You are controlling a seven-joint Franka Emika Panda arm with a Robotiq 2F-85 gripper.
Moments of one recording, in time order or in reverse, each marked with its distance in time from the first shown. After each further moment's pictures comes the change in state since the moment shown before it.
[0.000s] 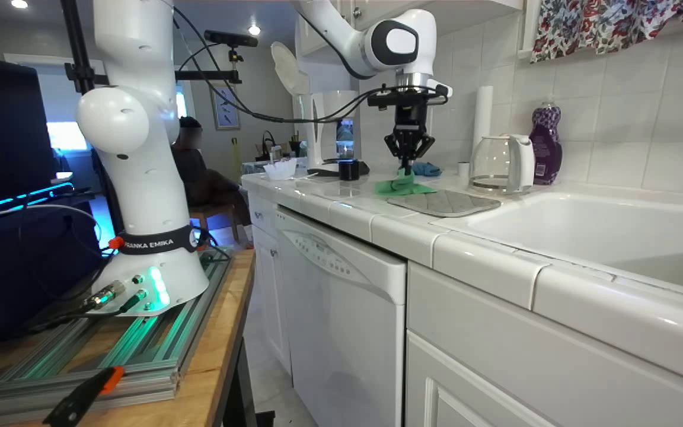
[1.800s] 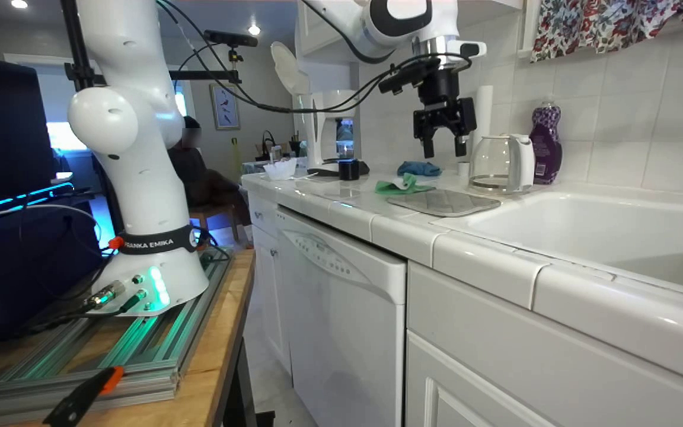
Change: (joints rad) arm -0.121 -0.136 -0.123 -0.103 -0.066 0.149 0.243
